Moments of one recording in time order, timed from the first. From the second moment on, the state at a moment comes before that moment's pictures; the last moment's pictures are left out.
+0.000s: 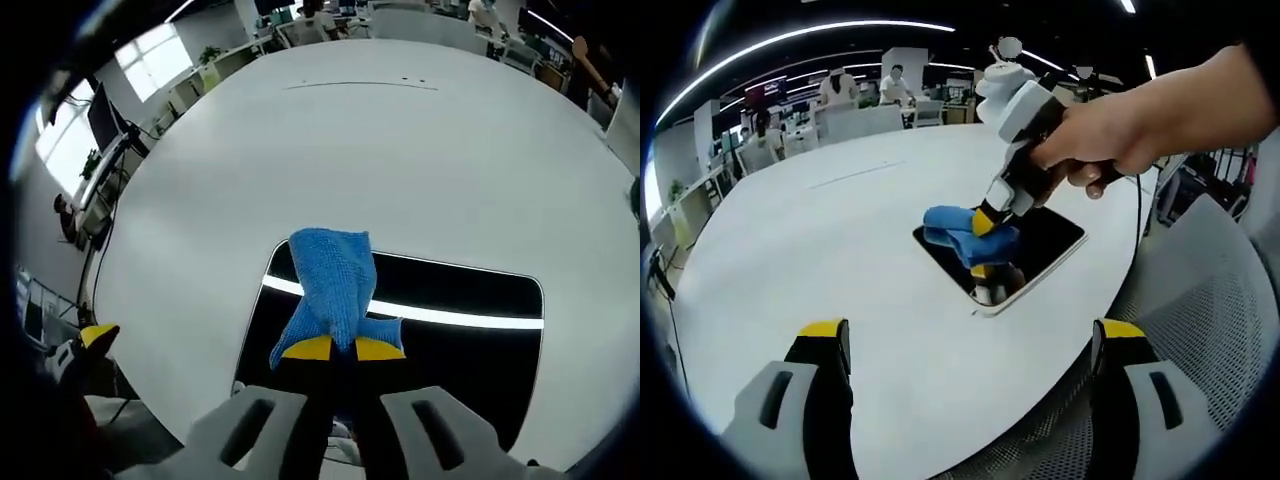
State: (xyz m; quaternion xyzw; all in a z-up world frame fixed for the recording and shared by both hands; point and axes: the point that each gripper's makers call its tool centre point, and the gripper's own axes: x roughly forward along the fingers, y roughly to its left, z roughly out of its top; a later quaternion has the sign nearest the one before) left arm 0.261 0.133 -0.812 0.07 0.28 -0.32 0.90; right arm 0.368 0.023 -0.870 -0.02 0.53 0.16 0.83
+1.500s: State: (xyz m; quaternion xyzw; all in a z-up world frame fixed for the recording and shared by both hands) left arm 0.265 0.138 -0.813 0.07 0.27 -0.31 0.91; right arm 0.295 0.024 -0.869 0.00 0.53 0.19 0.83
